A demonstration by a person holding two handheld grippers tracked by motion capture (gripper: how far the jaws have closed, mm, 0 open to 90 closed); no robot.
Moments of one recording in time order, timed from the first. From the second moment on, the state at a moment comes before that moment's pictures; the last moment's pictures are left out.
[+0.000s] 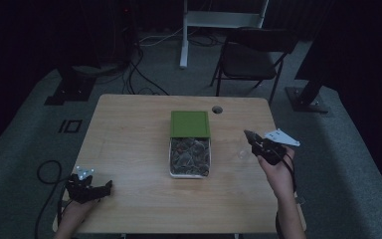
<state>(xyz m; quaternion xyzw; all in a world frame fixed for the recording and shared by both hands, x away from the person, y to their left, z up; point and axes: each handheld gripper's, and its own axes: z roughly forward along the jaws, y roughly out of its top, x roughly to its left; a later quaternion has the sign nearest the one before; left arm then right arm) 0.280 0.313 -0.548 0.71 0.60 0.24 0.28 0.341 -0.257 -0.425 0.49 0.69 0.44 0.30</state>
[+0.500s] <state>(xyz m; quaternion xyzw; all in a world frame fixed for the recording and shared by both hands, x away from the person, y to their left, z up) 0.280 0.313 -0.548 0.71 0.60 0.24 0.28 0.359 -0.264 -0.445 0.51 0.69 0.42 0.30</state>
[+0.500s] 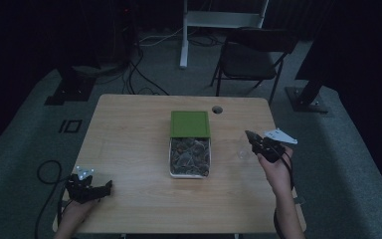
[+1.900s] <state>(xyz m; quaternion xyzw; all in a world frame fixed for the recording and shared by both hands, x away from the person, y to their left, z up) 0.280 0.313 -0.548 0.71 0.60 0.24 0.28 0.358 -0.262 -0.454 0.52 0.69 0.43 0.27</state>
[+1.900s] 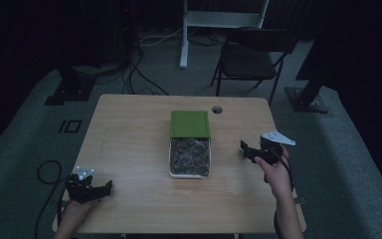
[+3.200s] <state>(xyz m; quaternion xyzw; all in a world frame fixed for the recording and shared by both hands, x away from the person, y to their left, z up) 0.280 0.313 -0.548 0.71 0.60 0.24 0.28 0.311 -0.280 -0.491 0.52 0.71 0.41 0.25</state>
